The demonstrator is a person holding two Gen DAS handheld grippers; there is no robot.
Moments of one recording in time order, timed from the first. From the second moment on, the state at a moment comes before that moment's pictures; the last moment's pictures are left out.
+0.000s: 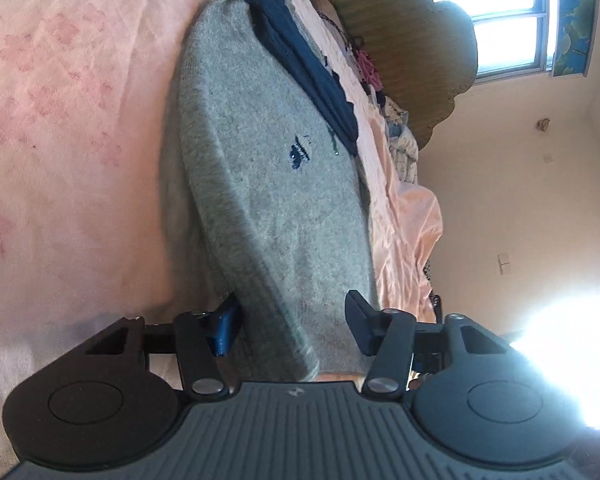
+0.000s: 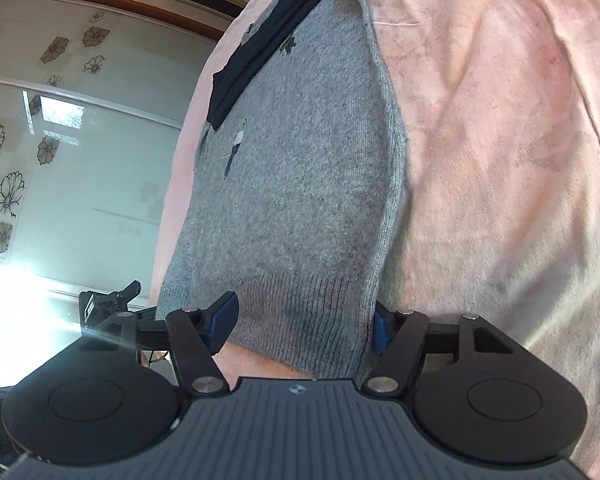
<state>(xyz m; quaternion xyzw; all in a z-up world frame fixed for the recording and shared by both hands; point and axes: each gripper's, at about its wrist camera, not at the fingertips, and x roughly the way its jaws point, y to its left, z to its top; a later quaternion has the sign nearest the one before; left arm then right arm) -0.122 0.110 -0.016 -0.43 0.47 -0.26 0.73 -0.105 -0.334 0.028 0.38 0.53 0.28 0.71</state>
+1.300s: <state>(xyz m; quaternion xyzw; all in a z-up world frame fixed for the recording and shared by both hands) -0.126 0.112 -0.016 -0.32 0.50 -0.21 0.77 -0.114 -0.330 0.033 0.36 0.52 0.25 0.73</state>
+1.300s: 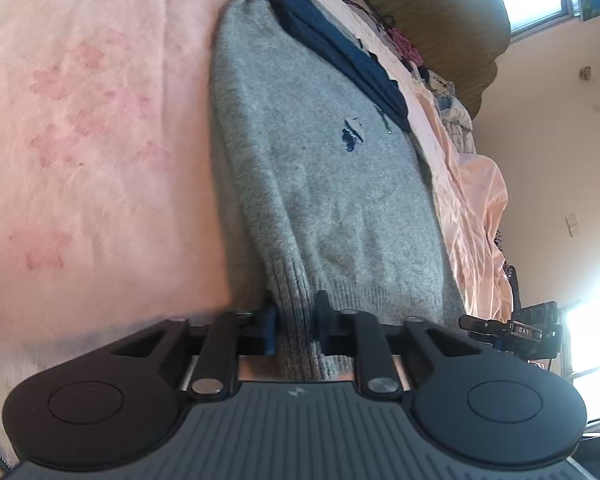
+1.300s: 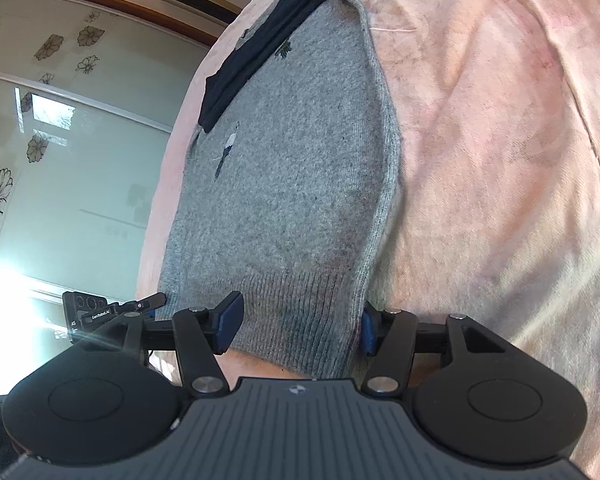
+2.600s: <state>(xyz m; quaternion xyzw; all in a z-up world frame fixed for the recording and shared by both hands) 0.089 0.158 0.020 -0.44 0.31 -0.07 0.84 0.146 -0.375 0.065 0.44 0.33 0.22 0.81</state>
